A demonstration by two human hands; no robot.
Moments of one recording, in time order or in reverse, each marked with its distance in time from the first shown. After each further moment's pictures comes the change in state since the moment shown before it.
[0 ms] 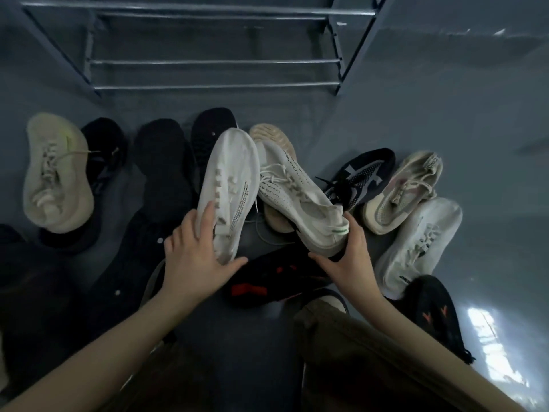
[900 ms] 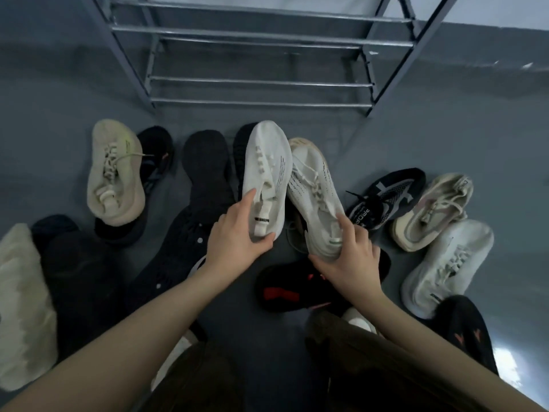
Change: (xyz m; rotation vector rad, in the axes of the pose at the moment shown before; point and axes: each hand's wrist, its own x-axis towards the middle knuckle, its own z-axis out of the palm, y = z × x) left_hand 0.025 -0.004 -0.014 -0.270 0.117 0.074; right_hand 0.006 -0.056 0.035 -0.381 -0.003 -0.042
